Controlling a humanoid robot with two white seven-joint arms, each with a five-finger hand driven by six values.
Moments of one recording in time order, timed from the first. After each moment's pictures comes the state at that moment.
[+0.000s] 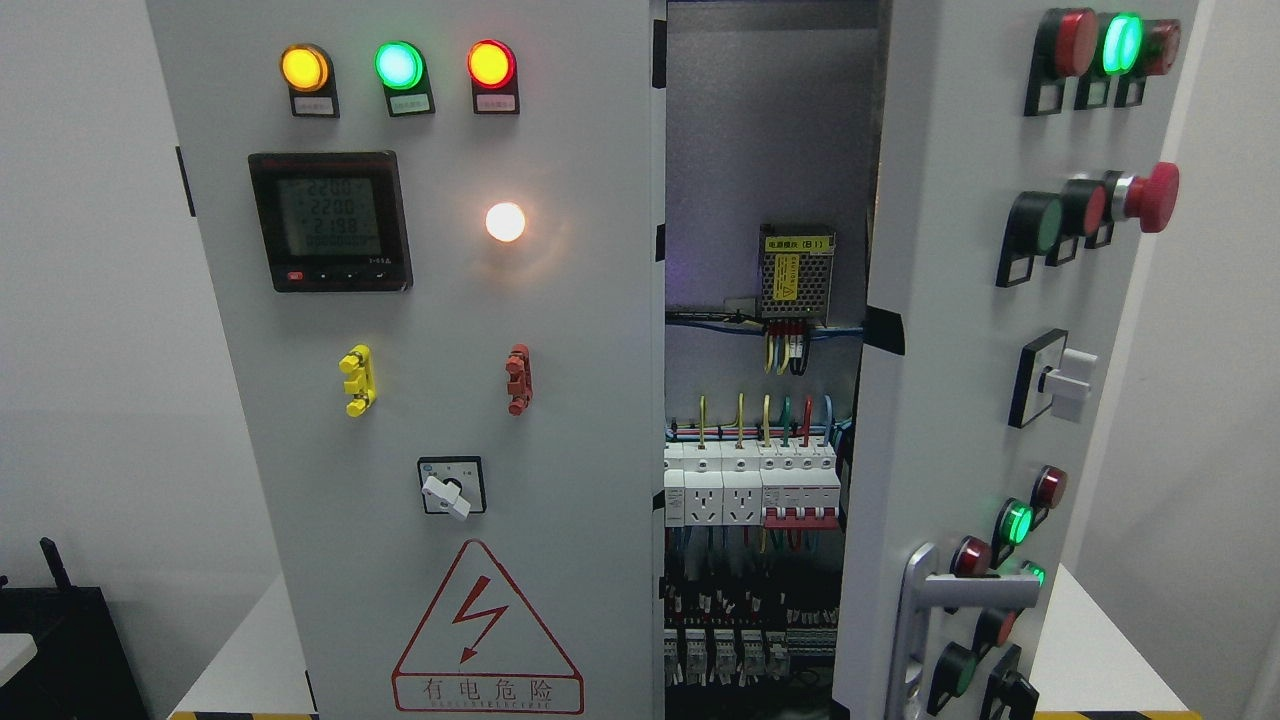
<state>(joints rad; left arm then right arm) 0.07 0.00 0.18 0.04 -0.13 -0.07 -0.25 0.17 0.11 0.18 -0.12 -0.11 -0.04 -0.08</state>
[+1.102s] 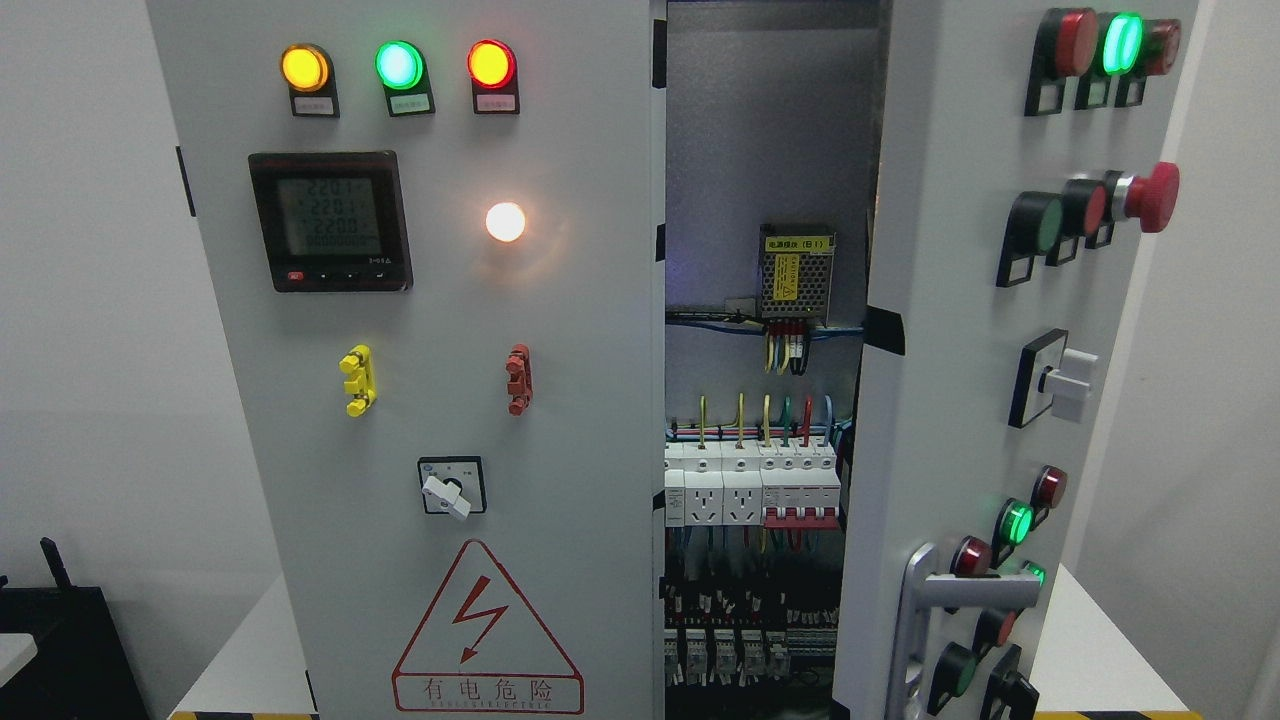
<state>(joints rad) 0.05 -0.01 0.18 0.04 -0.13 -0.07 -0.25 0.17 0.11 0.18 -0.12 -0.11 -0.04 -0.08</state>
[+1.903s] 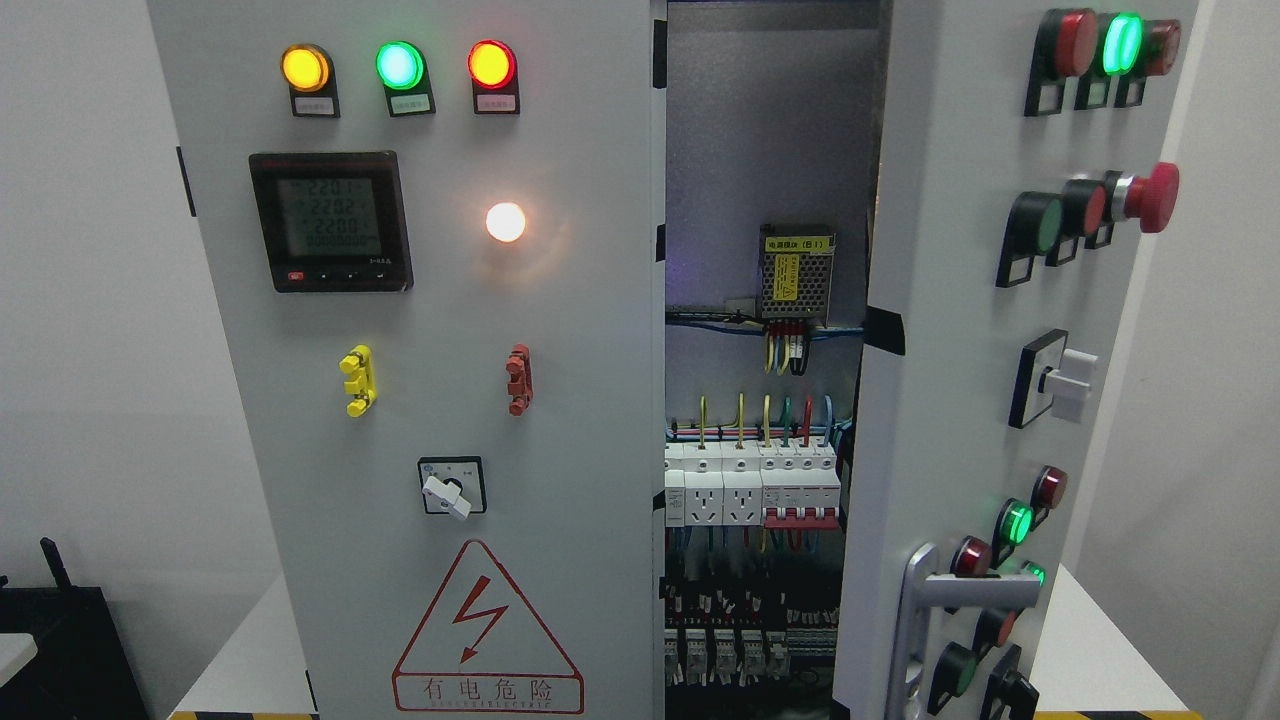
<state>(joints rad) 0.56 0.09 0.10 -0.71 0.13 -0.08 -0.37 0.17 0.11 0.18 -0.12 -0.11 -0.04 -0.08</state>
